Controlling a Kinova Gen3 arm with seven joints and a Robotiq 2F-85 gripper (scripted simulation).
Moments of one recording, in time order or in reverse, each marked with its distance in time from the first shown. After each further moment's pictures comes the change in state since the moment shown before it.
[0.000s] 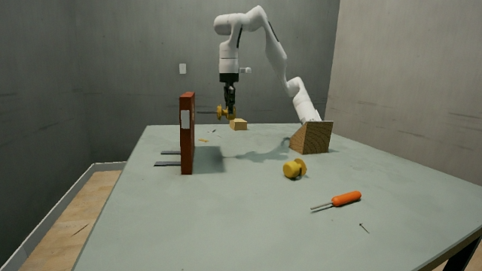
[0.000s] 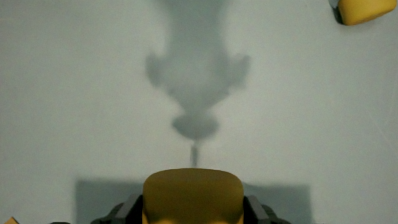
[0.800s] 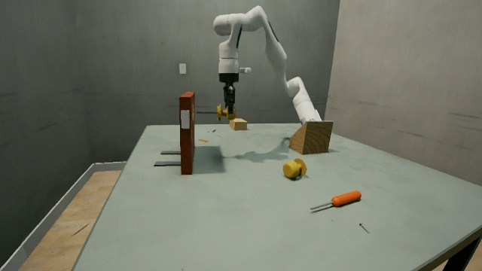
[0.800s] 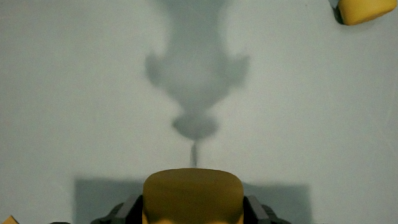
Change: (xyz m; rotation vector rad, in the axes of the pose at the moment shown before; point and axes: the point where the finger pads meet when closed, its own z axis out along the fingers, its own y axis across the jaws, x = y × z) arm -0.001 0.000 0.000 -0.003 -0.001 -0.004
